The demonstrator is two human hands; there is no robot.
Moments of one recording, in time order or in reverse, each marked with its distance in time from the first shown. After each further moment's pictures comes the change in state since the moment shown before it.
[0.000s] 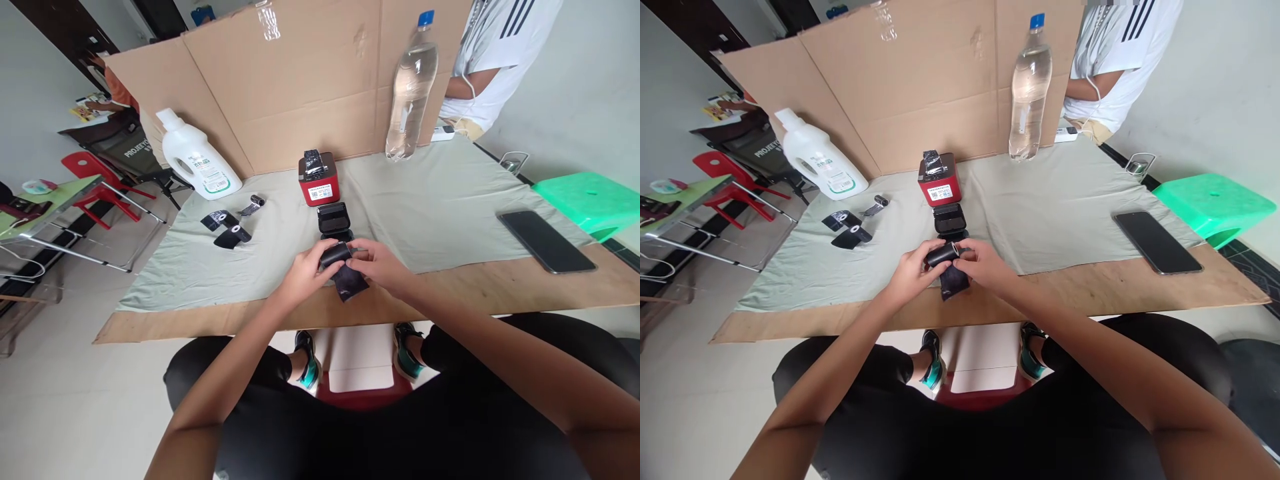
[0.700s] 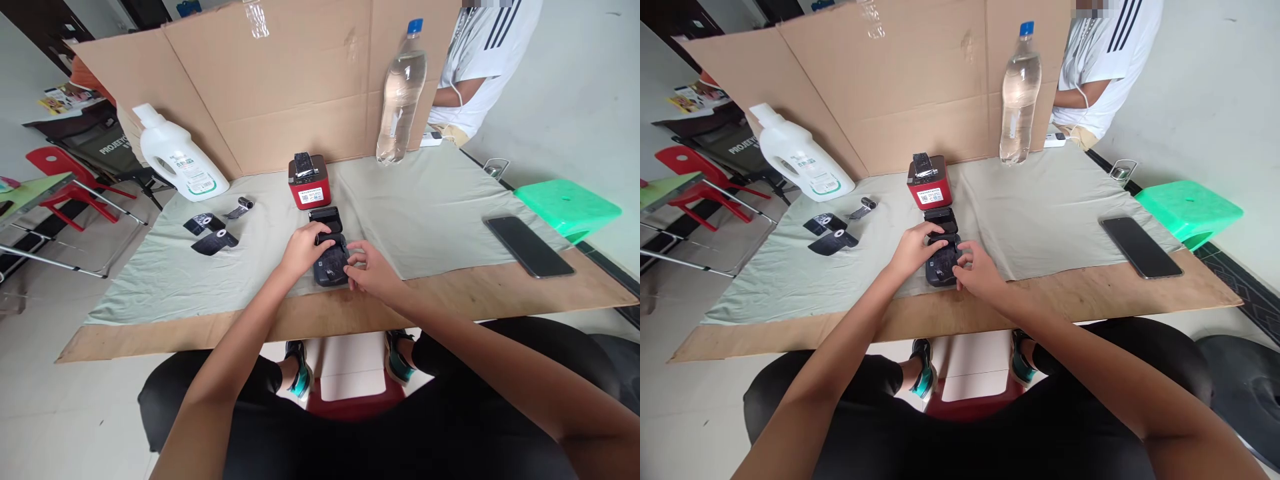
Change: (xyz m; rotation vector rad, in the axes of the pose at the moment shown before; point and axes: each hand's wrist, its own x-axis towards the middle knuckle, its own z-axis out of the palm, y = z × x) left_hand 0.076 -0.029 0.011 0.137 0.011 0.000; right_hand 0.003 0.011 -0.001 -0.082 0.200 0.079
